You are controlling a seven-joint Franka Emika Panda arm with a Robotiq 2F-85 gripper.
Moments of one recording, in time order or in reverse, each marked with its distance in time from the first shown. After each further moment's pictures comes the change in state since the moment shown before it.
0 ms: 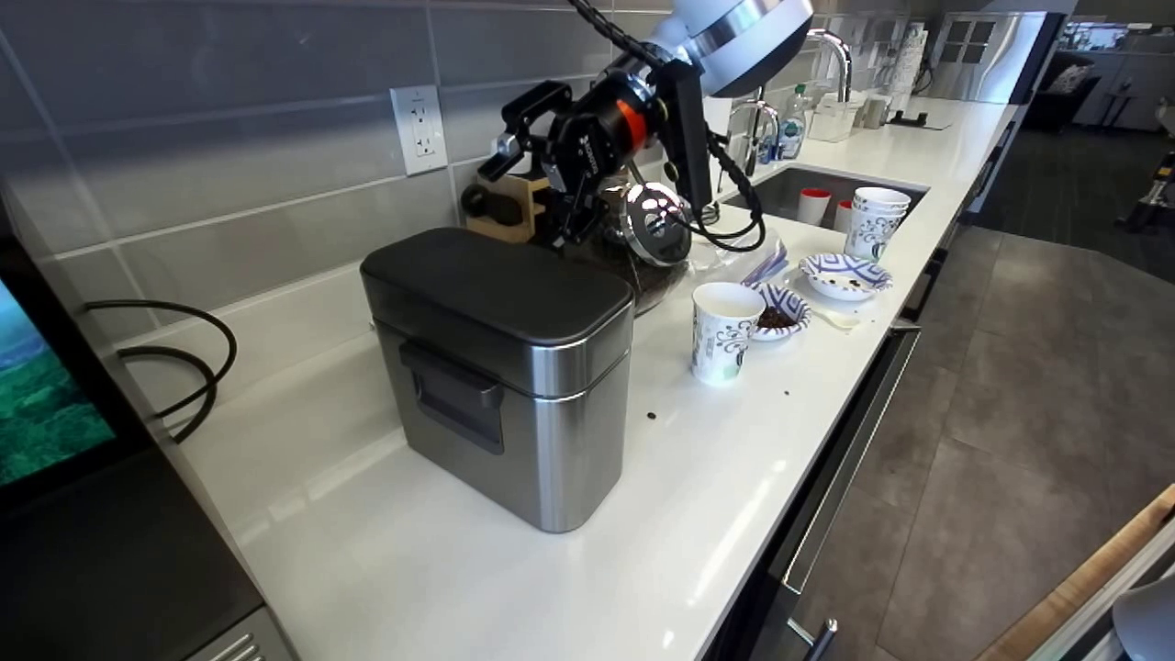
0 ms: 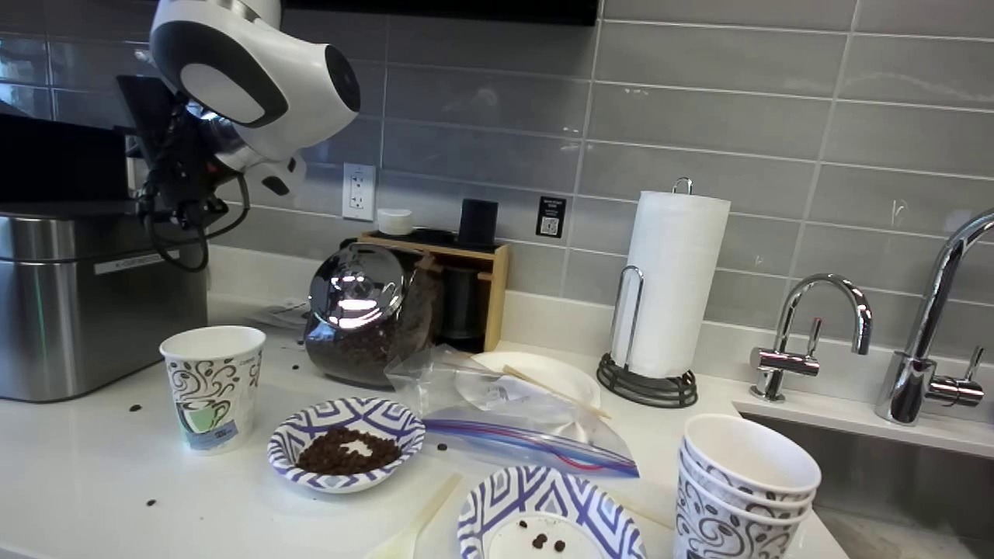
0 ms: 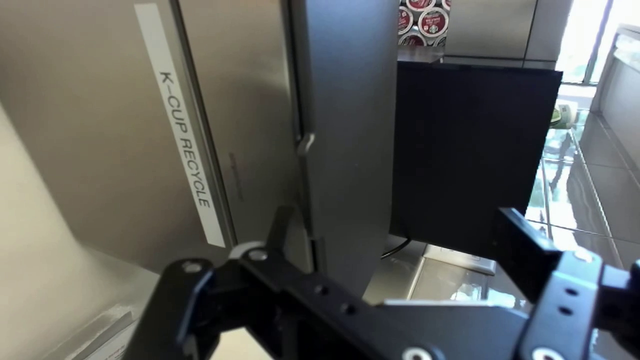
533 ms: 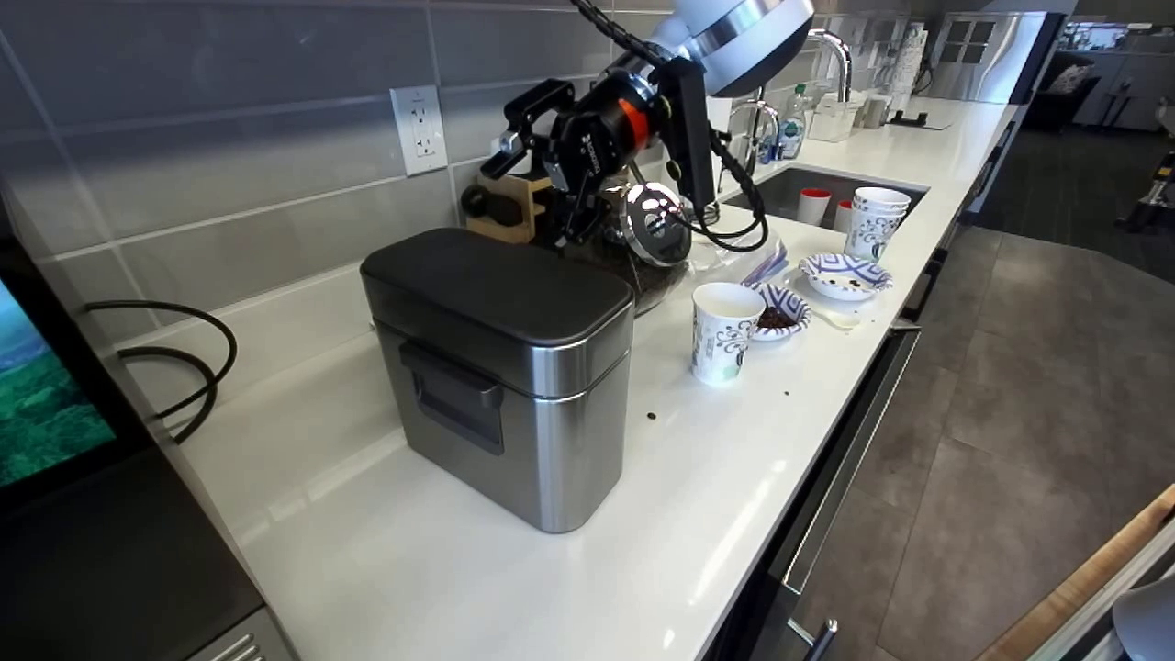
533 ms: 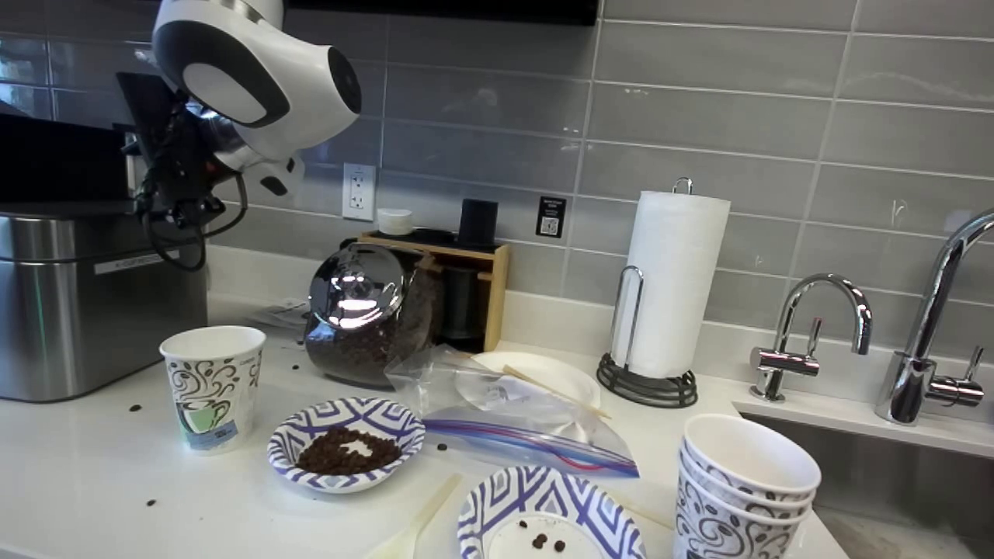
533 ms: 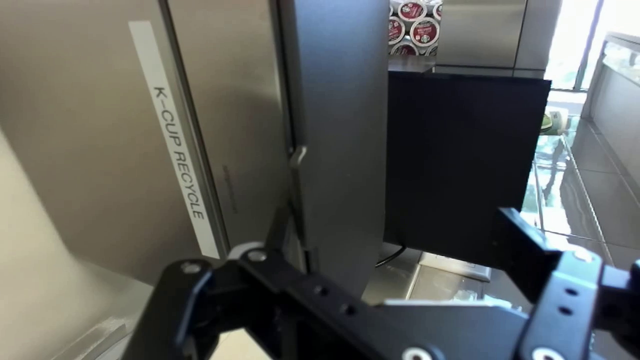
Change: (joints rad) arm -0.005 0.000 -0.001 0.001 -0.001 -0.030 0.004
